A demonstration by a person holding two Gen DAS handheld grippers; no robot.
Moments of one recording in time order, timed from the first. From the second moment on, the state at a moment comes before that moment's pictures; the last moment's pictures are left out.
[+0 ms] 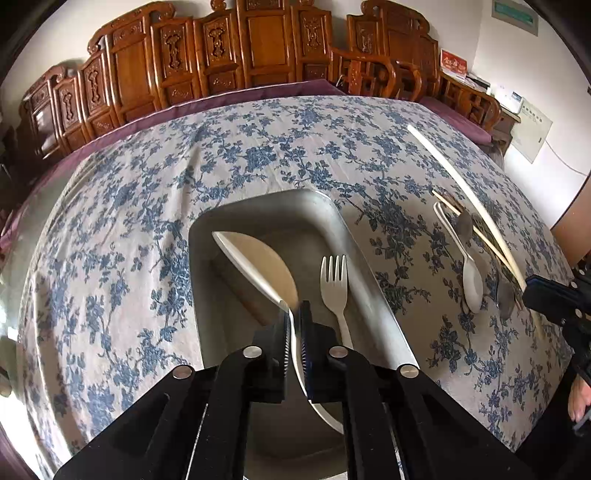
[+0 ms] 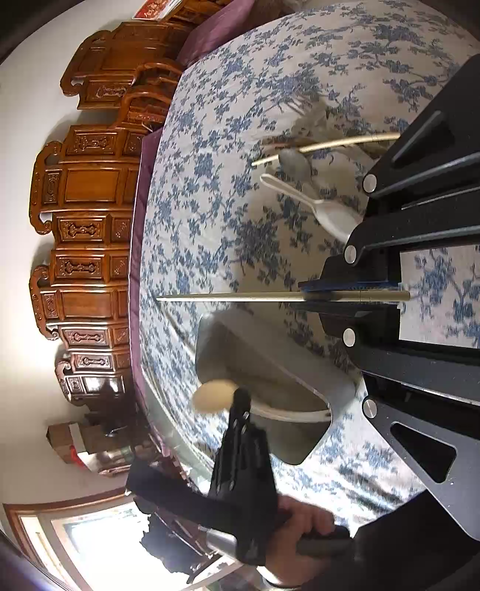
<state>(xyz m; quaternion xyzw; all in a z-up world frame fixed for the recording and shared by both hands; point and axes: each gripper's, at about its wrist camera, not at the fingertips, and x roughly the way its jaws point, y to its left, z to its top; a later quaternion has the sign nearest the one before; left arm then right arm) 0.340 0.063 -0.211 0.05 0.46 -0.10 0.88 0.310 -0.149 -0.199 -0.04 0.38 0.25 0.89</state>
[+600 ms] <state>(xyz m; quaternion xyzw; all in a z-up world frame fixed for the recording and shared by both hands) 0.293 0.125 -0.196 -0.04 0.42 -0.03 0.90 0.324 -0.074 -0.204 0.02 0.41 0.30 0.86</state>
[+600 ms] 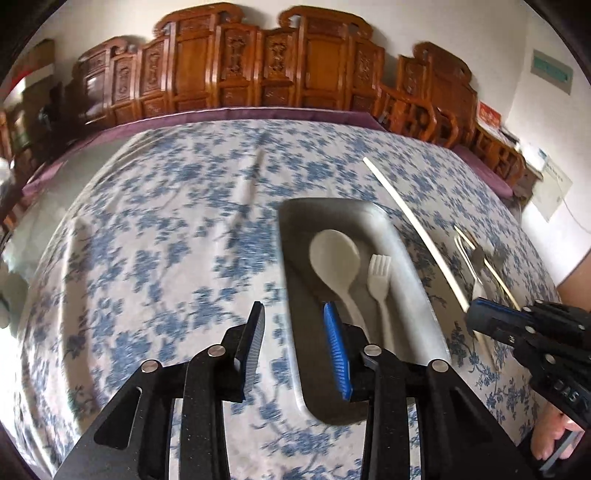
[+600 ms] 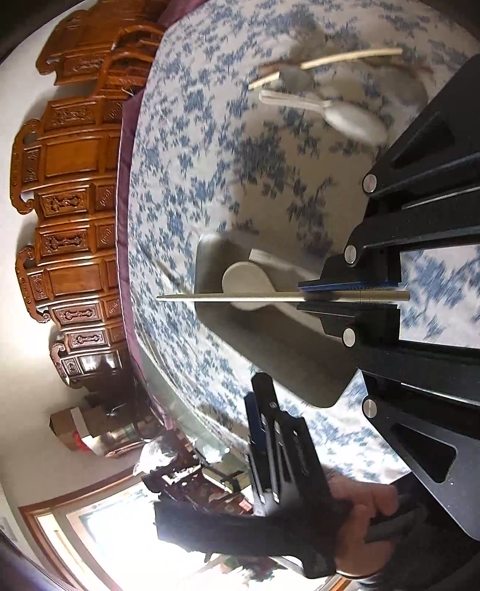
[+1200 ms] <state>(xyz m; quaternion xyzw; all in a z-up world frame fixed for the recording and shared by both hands) 0.290 0.154 -0.196 -0.05 0.41 0.00 0.91 0.342 -0.029 -0.243 0.05 0.46 0.30 0.83</state>
